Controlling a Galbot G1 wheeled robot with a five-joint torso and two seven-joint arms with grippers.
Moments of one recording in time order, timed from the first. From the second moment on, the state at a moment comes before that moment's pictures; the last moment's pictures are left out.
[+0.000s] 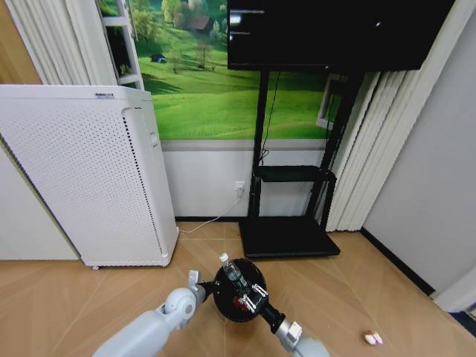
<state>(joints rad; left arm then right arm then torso) 0.83 -0.95 0.30 -1.66 -1.14 0.39 -0.33 -1.39 1.17 0.21 1.69 0.11 0.48 -0.32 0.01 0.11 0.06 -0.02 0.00</state>
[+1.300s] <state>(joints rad) 1.46 -0.99 -0.51 -1.89 -1.06 0.30 -0.33 -1.46 1.22 0.42 1.72 0.19 0.09 0.39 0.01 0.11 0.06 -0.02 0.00</state>
